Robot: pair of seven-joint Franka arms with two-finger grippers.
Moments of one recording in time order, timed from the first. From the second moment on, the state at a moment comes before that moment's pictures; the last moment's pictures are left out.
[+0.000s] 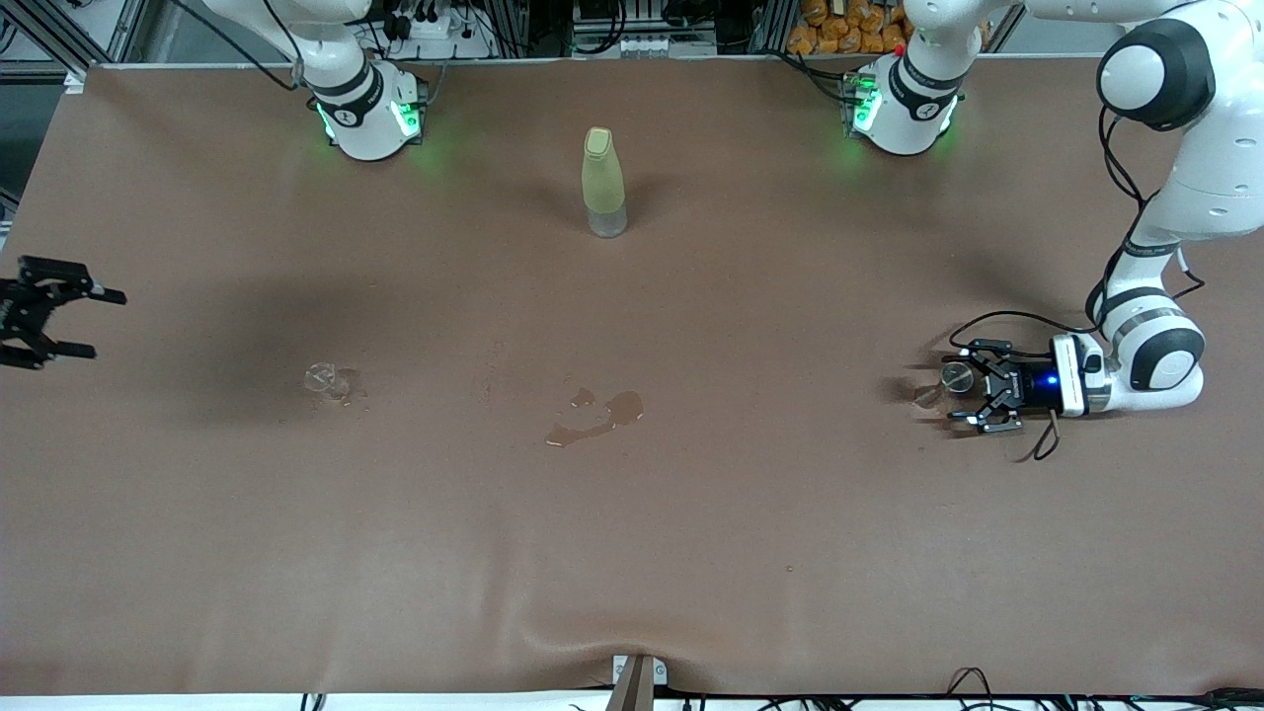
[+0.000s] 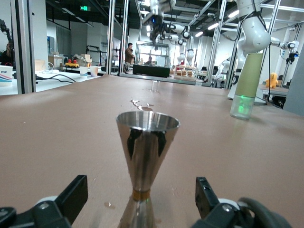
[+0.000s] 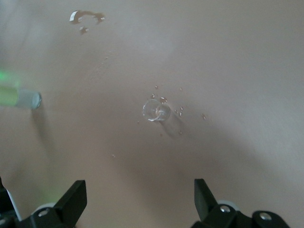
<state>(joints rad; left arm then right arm) 0.48 0.94 -0.07 -1.63 -1.07 1.49 2.51 -0.01 0.29 -0.51 -1.57 0.47 1.47 -1.19</state>
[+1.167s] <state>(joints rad) 0.25 0.65 -0.05 -1.52 -0.79 1.79 2.33 0.06 0.05 -0.14 -1.42 0.11 1.36 -0.26</state>
